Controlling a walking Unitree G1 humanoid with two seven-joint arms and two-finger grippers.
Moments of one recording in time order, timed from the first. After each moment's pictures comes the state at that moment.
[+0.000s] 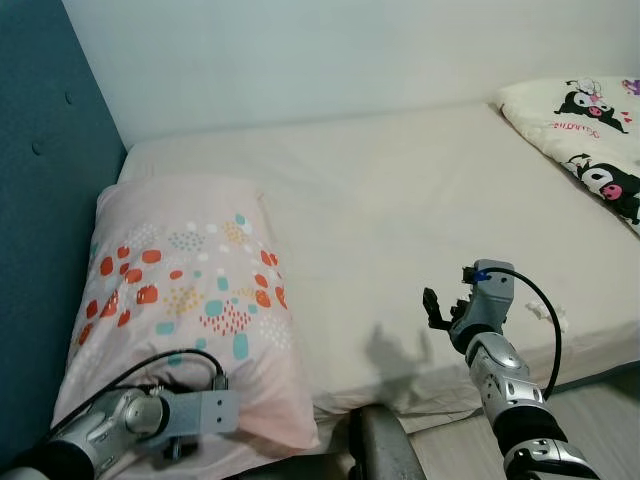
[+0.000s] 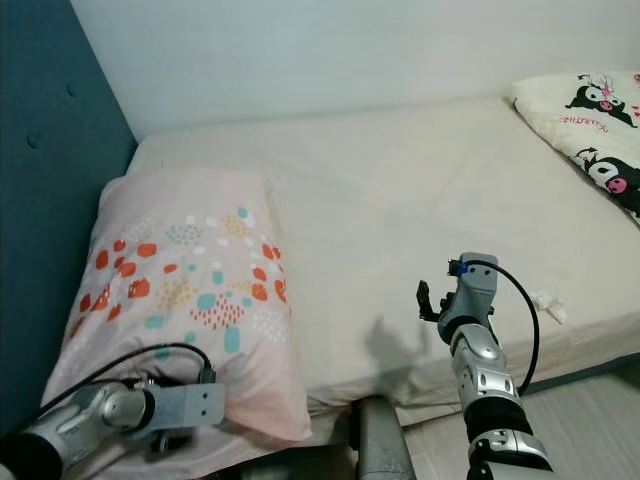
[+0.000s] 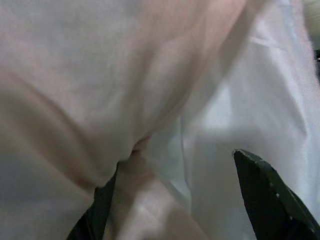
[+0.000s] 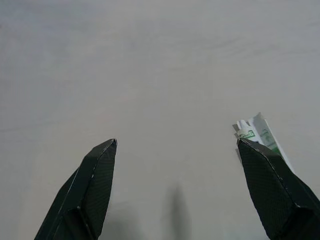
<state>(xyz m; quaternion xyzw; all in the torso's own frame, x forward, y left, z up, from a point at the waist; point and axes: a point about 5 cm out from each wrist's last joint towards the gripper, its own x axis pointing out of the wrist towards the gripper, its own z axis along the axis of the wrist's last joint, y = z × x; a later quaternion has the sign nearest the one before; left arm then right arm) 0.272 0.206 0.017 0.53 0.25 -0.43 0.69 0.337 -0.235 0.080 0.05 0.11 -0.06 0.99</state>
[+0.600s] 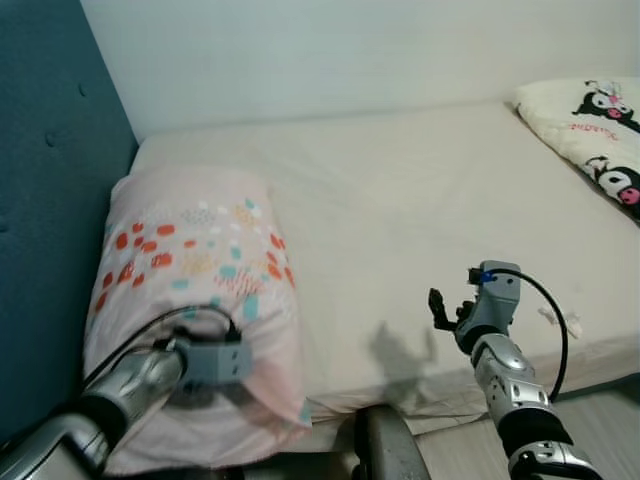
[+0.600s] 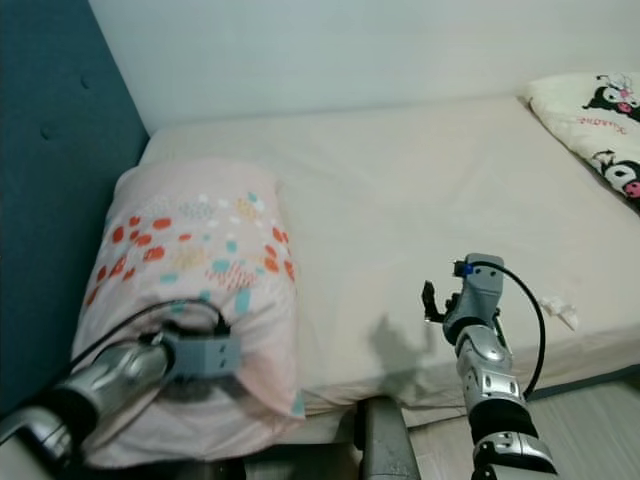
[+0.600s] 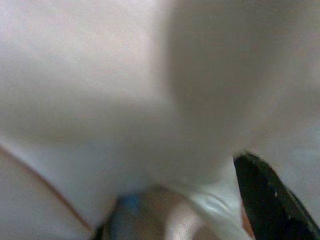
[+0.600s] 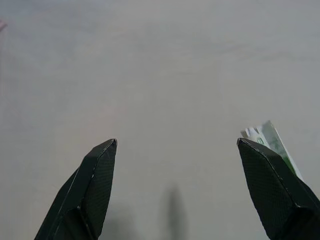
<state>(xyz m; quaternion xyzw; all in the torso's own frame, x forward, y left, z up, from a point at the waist) 0.338 0.184 0.066 0.60 0.10 -0.28 0.74 0.337 -0.240 0.085 0.04 0.10 -0.06 0.99</state>
